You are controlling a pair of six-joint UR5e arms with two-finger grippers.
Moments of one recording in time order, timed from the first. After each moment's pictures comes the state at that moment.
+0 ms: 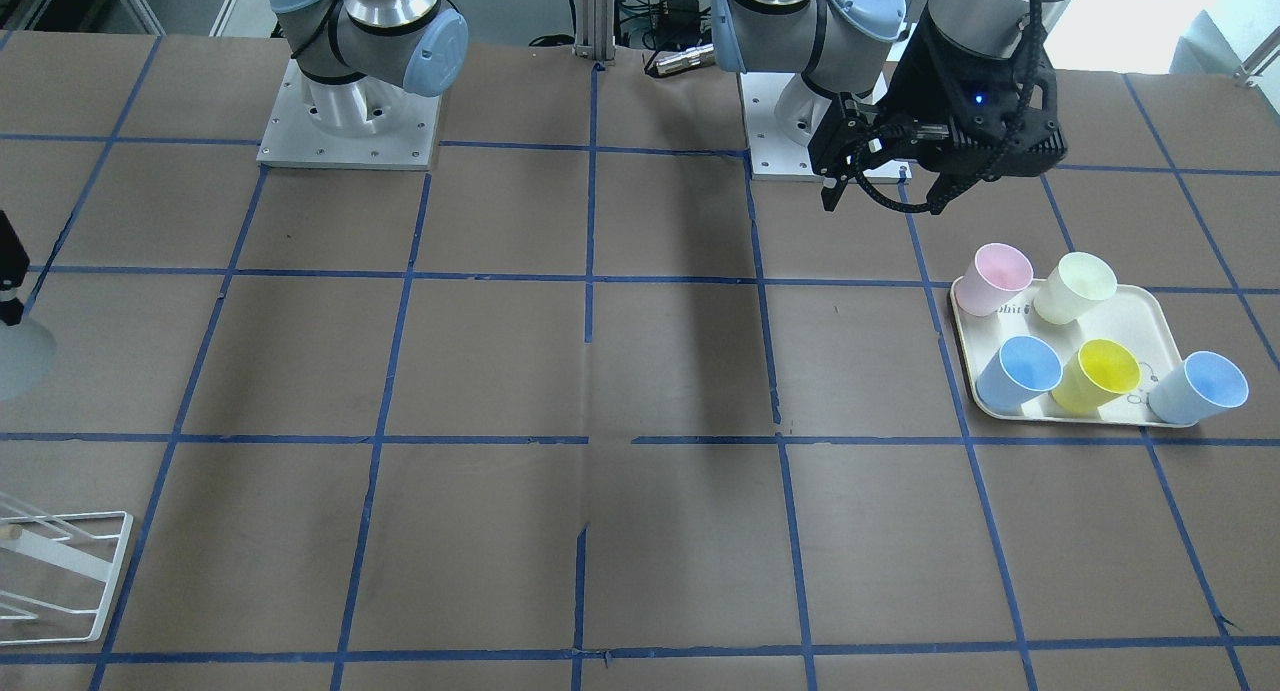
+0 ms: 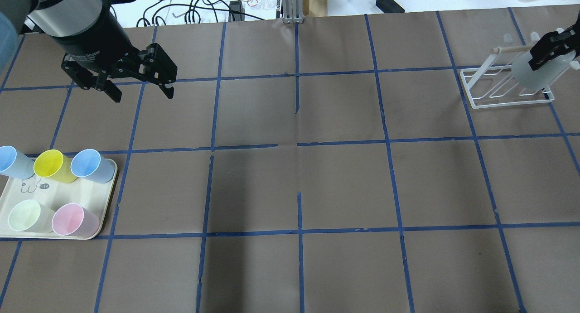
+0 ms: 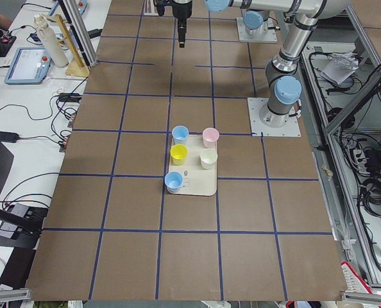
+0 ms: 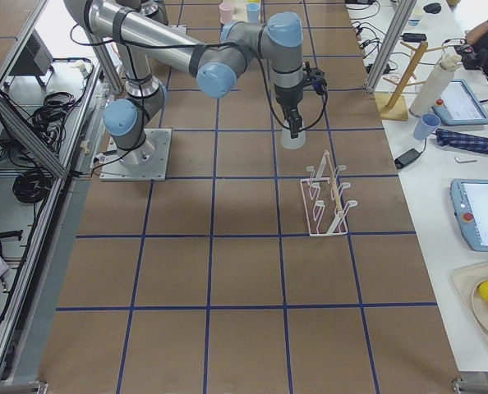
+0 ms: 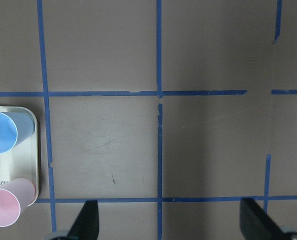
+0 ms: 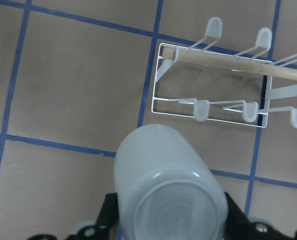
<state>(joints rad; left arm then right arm) -1.54 -1.54 -1.53 -1.64 1.52 0.02 1.16 -1.53 1.63 -1.86 -1.55 -0.60</state>
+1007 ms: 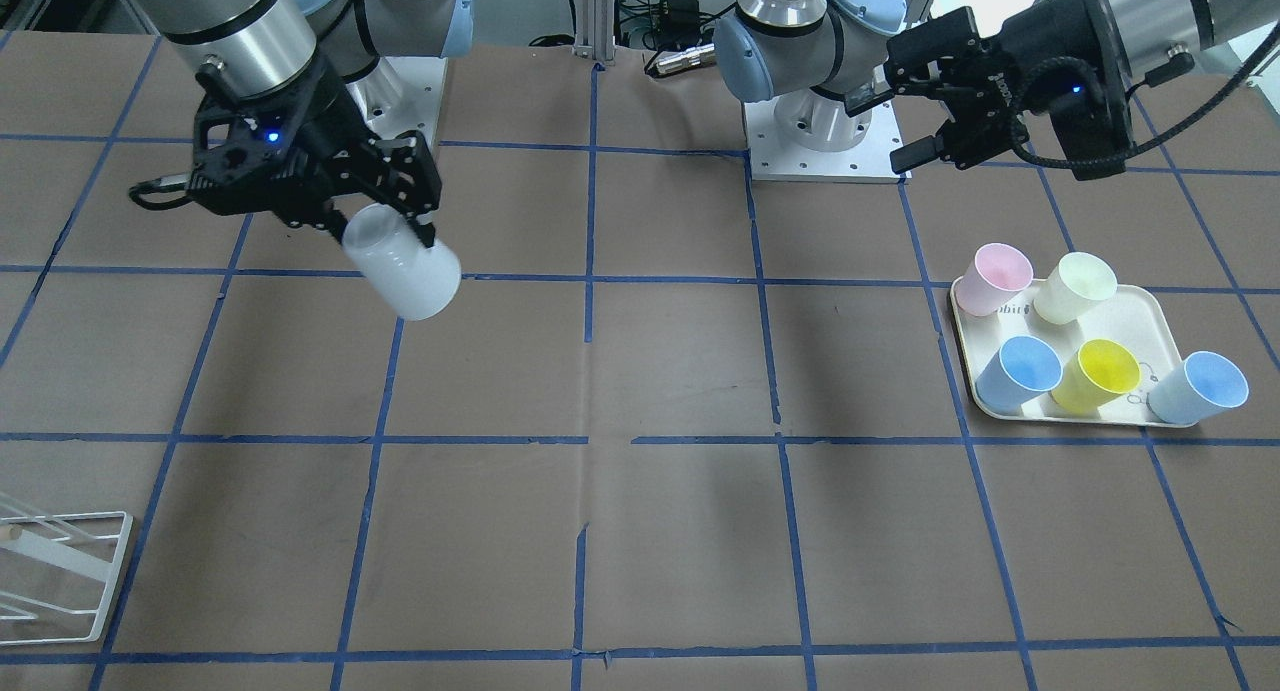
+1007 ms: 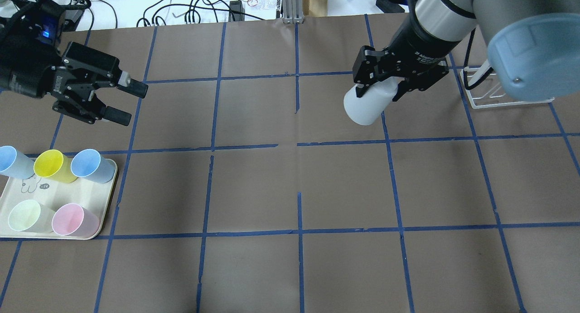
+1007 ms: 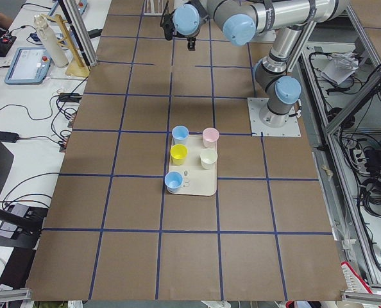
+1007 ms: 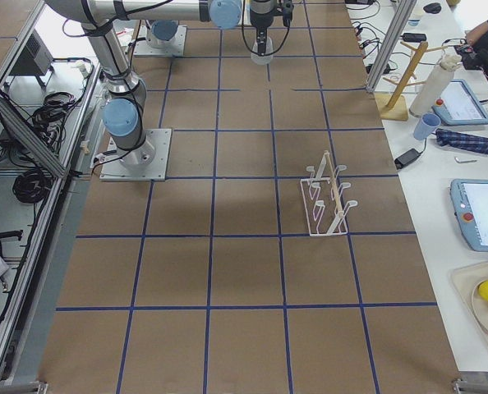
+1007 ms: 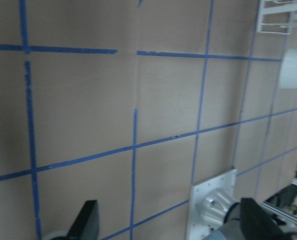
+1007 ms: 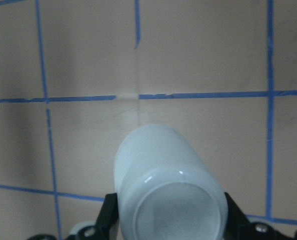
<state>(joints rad) -1.11 -1.50 -1.64 -2.19 0.79 0.72 1.62 -1.61 1.63 -1.65 -1.20 0.10</state>
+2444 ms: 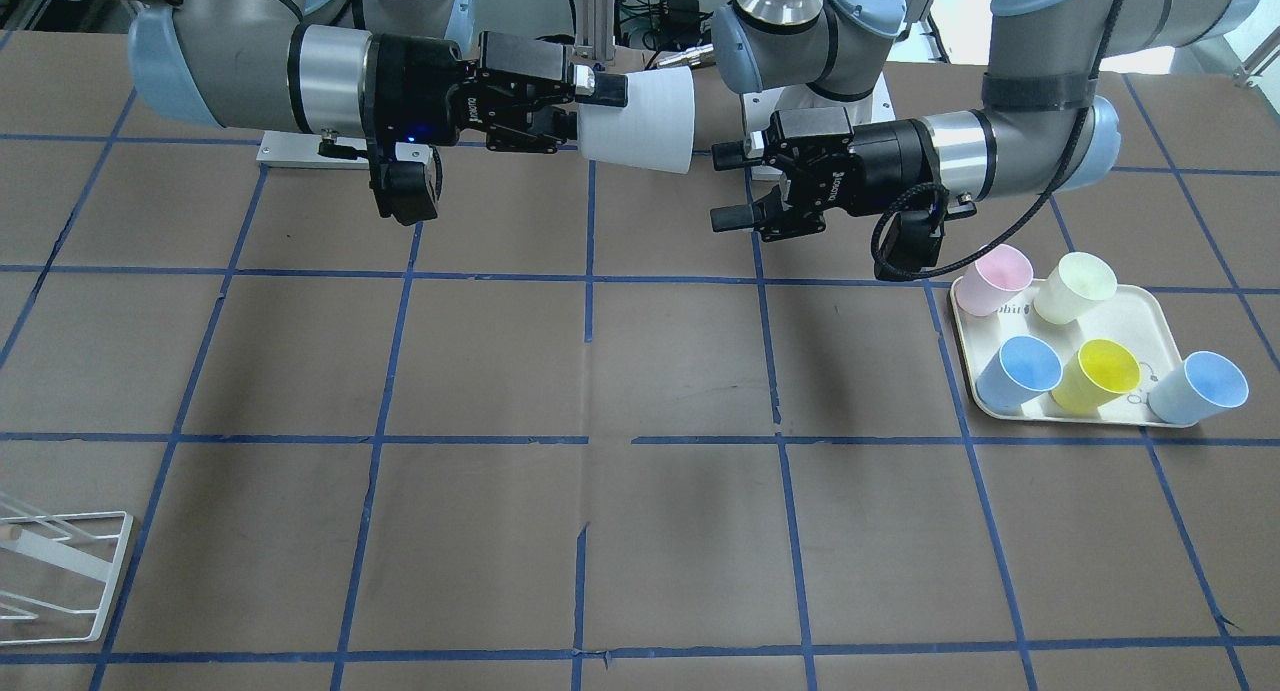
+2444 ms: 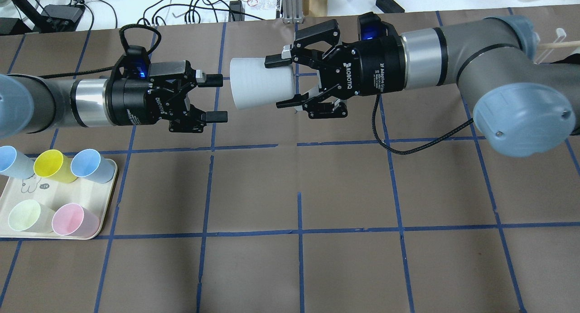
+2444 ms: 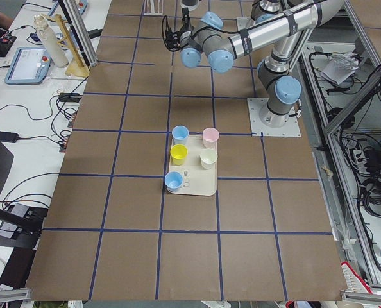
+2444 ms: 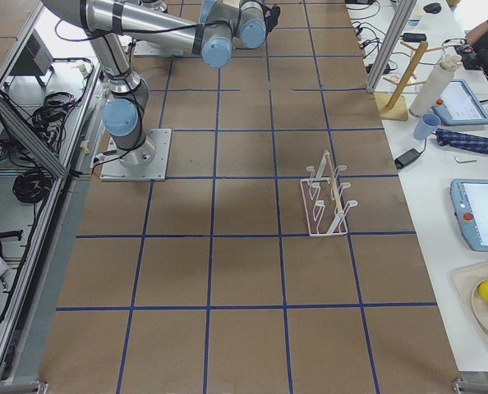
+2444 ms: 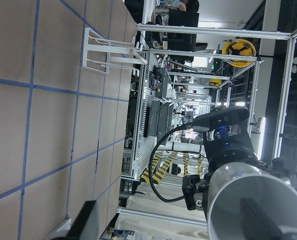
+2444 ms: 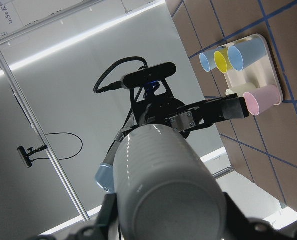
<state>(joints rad) -1.28 -1.56 -1.89 -2.22 0.26 0.87 1.56 -1.61 1.91 -1.55 -0.11 0.09</state>
